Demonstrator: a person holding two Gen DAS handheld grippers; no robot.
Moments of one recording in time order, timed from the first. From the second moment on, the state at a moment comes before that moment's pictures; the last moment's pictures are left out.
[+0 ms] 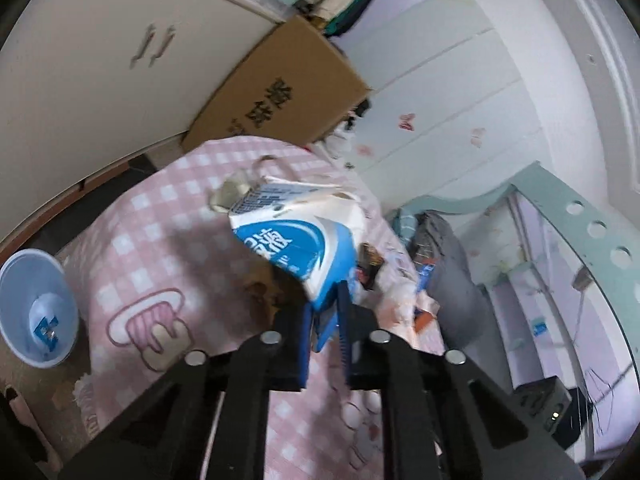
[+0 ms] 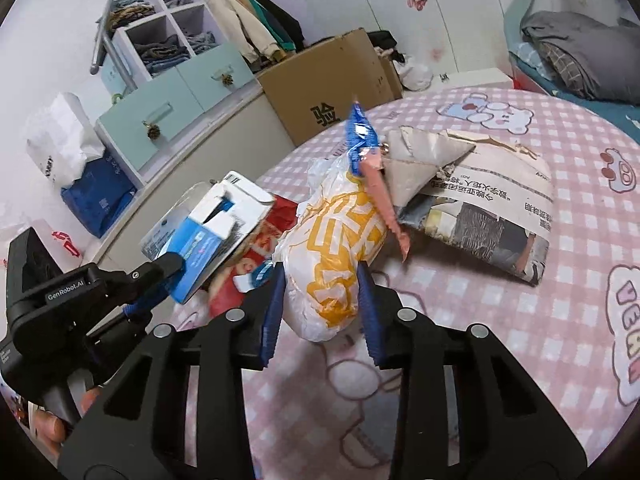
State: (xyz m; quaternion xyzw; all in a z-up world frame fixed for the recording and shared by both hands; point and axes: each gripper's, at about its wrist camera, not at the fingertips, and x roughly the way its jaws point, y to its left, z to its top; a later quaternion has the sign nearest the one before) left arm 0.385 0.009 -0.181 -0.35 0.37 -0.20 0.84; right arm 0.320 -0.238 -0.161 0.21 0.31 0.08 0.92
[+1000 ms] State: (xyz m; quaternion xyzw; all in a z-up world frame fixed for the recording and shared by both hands) left arm 0.248 0.175 -0.143 -0.30 0.31 -0.02 0.90; right arm 0.267 -0.033 -0.121 0.11 0.32 0.27 0.90
